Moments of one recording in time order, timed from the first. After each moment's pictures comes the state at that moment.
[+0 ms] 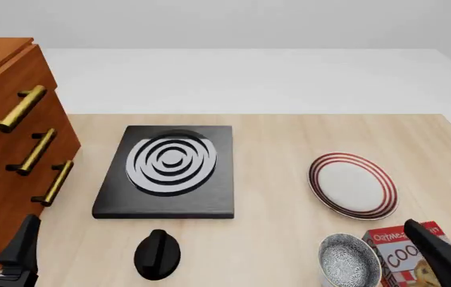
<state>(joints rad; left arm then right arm) 0.00 0.01 0.00 0.00 0.00 0.42 0.18 -0.52 0.59 -0.22</state>
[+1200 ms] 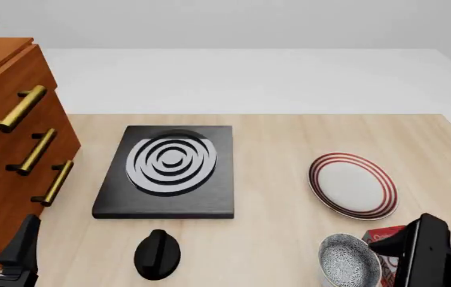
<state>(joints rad) 0.00 0.01 0.00 0.00 0.00 0.65 0.61 -0.57 0.98 -0.49</state>
